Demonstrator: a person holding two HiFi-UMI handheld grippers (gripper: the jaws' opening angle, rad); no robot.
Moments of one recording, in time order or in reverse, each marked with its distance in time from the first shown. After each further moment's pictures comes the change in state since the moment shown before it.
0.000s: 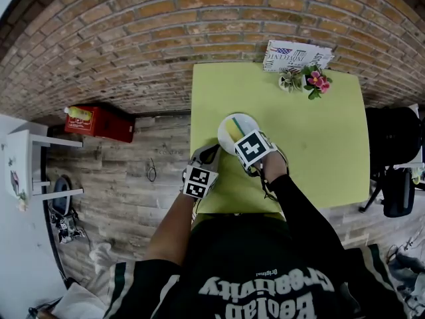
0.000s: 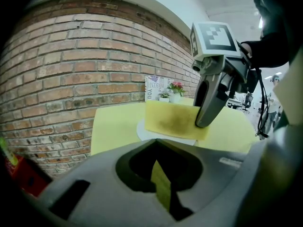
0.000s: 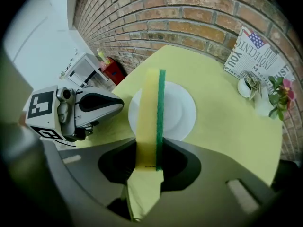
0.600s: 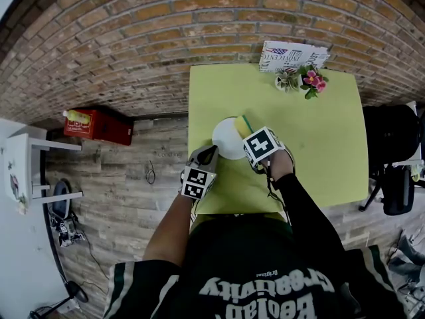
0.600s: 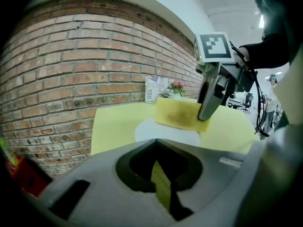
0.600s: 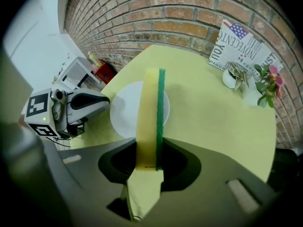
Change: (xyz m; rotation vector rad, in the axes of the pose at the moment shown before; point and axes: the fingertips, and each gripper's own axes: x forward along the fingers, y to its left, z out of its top) left arm -0.001 0.000 0.004 0.001 -0.004 0.002; right arm -0.008 -0.034 -0.016 0.076 0.006 -0.047
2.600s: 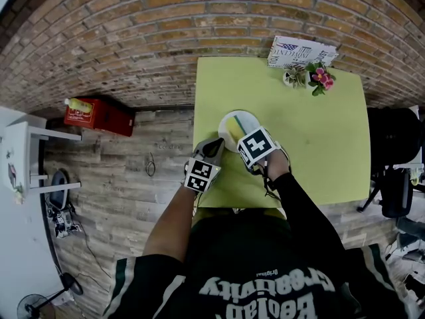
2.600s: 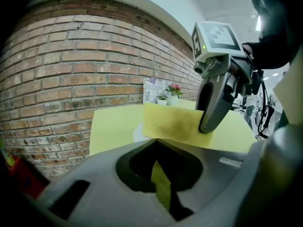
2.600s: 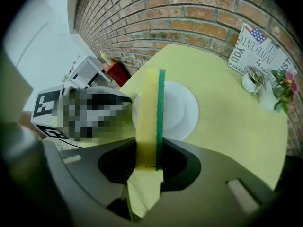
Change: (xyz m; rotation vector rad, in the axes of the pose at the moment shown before) left arm -0.003 -0.003 0.000 0.008 -0.027 -0.031; right arm 0.007 0.055 0.004 -0.057 -0.004 0.092
